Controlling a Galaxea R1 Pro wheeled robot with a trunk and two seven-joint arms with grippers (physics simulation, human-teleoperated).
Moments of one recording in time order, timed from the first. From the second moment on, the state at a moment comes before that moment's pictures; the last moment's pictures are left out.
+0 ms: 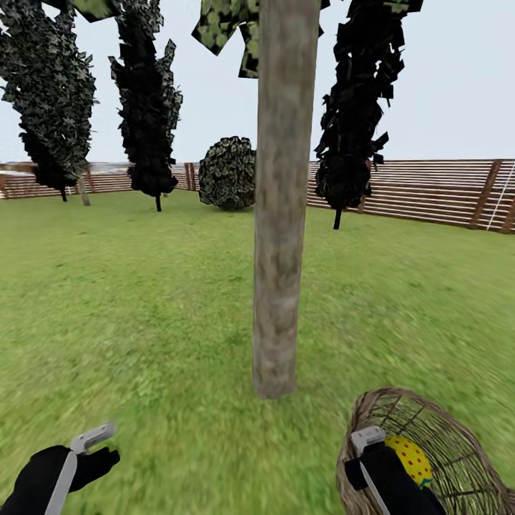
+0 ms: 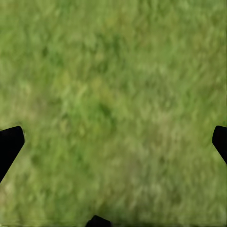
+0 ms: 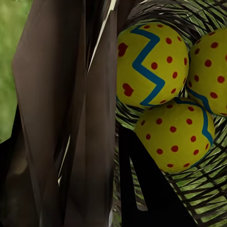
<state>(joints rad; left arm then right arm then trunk) -0.26 0.11 0.38 -1.12 0.13 0.90 0.06 -0.32 -0.06 0.12 -0.94 0.13 0.83 -0.02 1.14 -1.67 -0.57</state>
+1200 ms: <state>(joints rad) -0.26 0.11 0.38 -1.14 0.14 0.89 0.06 -0.32 -0.06 0.12 -0.94 0.15 0.83 -0.02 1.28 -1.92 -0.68</state>
